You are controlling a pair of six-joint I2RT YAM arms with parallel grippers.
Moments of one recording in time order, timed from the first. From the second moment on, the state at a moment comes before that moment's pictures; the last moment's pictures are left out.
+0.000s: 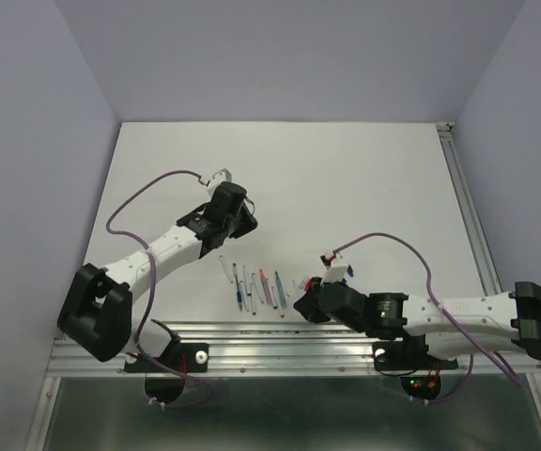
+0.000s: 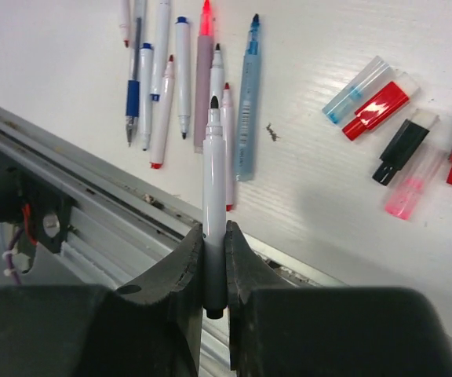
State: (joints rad) left arm -0.60 1.40 0.94 -0.27 -0.18 -0.91; right arm 1.34 1.04 0.45 -0.05 0.44 1.05
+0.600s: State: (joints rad) left arm -0.62 1.04 0.61 -0.32 -0.15 -0.91; right arm 1.25 1.41 0.66 -0.12 0.43 1.00
